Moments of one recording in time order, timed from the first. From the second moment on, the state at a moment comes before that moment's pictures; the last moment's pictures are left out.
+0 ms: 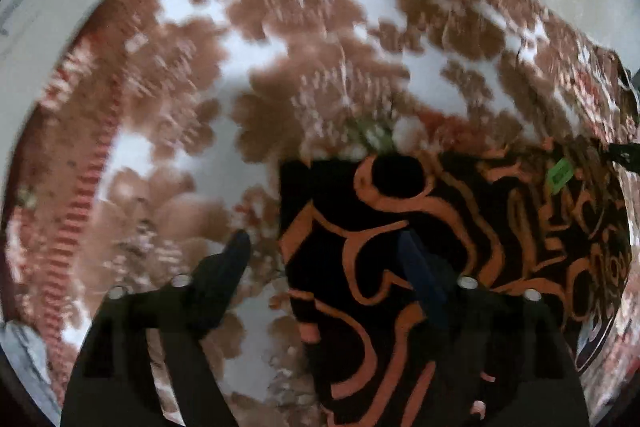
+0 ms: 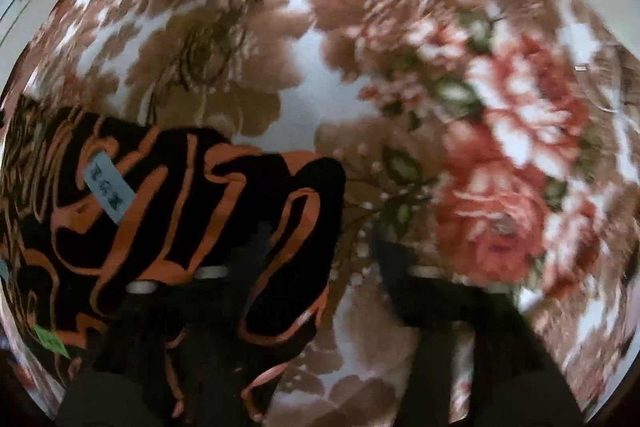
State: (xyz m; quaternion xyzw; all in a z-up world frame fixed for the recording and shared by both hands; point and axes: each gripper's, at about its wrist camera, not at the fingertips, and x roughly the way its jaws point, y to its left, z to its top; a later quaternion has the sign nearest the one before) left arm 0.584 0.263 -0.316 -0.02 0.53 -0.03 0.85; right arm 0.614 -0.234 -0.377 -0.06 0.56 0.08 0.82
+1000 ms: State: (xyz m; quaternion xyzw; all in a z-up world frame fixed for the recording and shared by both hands) left arm 0.464 0.148 -0.349 0.06 0.50 0.00 0.86; right arm 0.460 -0.126 -0.393 -0.10 0.49 -0.02 0.87
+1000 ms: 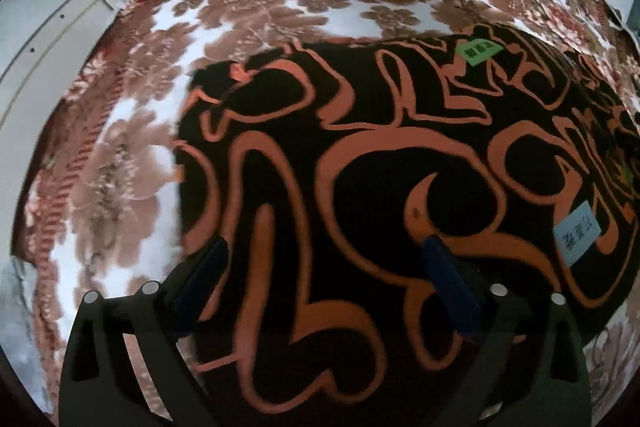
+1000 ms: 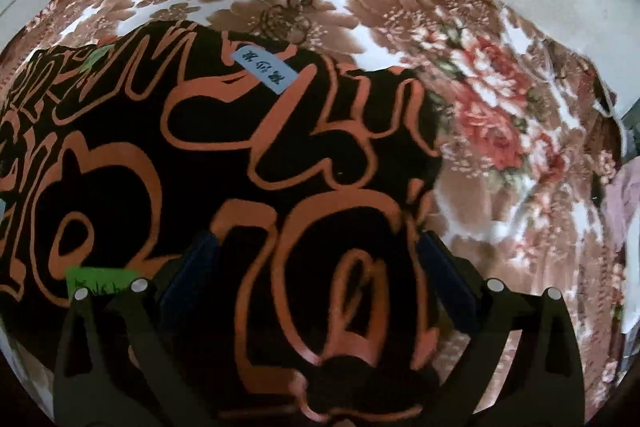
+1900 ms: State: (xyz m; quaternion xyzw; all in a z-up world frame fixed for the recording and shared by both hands) left arm 0.302 0.164 -0.401 -0.40 0.40 -0.02 0.82; right arm 0.444 -0.016 -0.353 -0.04 0.49 0.04 0.87
